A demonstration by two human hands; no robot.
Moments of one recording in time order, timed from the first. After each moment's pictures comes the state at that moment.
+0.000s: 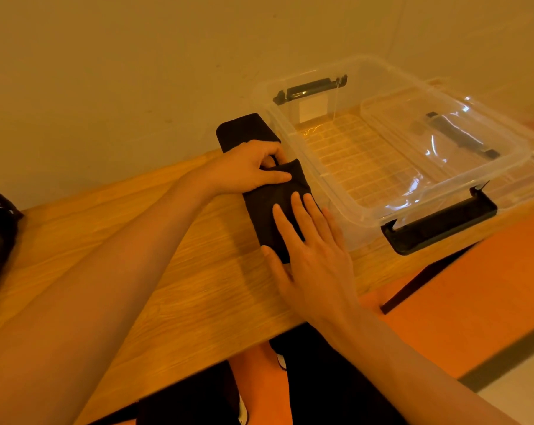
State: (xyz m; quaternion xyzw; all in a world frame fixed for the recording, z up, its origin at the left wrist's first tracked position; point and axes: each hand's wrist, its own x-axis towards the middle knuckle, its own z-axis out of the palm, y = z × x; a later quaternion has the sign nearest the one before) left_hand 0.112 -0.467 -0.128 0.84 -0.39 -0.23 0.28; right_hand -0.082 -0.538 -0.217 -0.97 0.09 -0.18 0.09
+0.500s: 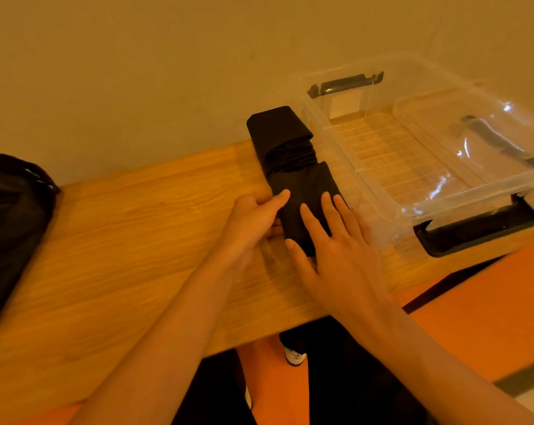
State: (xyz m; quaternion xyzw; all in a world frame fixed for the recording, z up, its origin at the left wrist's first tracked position) left_hand 0.031 -0.428 -0.183 0.74 0.04 -0.24 0.62; right_hand -0.083 -0.537 -0.216 -0.98 0.10 -0.16 0.07
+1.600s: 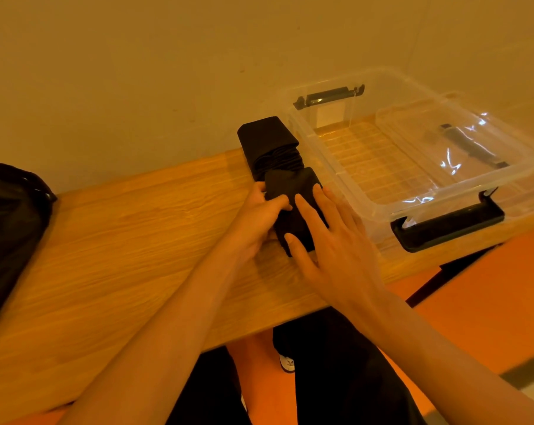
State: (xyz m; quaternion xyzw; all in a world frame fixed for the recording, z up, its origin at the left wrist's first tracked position) left_hand 0.026 -0.451 -0.177 0.68 0.00 -0.26 0.69; right_hand -0.089 -0.553 -0.200 -0.98 0.05 -0.18 0.12
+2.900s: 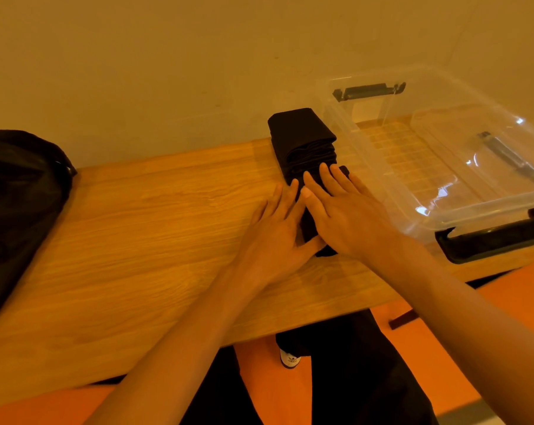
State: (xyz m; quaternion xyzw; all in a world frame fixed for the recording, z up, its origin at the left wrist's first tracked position) left_hand 0.013 -0.403 -0.214 0.93 -0.32 -0.07 0.19; right_hand -0.016 -0.556 -0.183 -1.00 0.02 0.01 0.06
